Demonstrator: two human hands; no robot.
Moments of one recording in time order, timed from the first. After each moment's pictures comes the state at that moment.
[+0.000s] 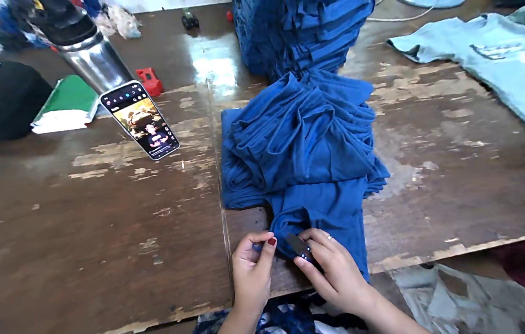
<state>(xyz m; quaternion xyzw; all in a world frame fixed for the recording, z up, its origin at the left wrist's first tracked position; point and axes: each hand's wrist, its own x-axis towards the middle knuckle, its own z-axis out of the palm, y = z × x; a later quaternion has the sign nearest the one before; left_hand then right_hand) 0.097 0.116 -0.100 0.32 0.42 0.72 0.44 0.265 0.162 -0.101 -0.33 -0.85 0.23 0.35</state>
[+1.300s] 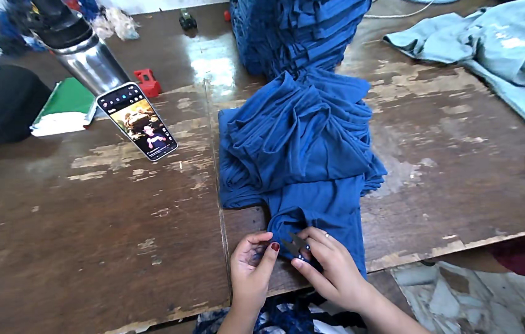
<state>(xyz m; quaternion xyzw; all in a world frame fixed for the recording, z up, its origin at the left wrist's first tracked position) 0.094 0.112 -0.104 0.37 0.42 0.71 0.43 0.267 0.165 -0.105 -0.31 -0.84 0.26 0.36</state>
